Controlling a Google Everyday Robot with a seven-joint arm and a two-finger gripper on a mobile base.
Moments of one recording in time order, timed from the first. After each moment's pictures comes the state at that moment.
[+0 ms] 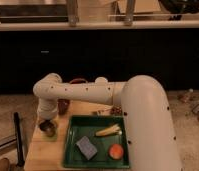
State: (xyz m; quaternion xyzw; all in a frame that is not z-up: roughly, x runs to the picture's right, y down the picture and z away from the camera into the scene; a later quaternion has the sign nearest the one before) arm -0.270 0.177 0.739 -0.20 -0.40 -0.62 0.64
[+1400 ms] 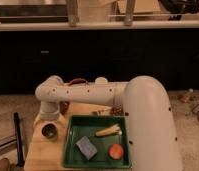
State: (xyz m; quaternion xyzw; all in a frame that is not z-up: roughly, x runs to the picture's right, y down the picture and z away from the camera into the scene) arm -0.263 0.183 0.746 -0.20 -0.39 -0.63 0.64
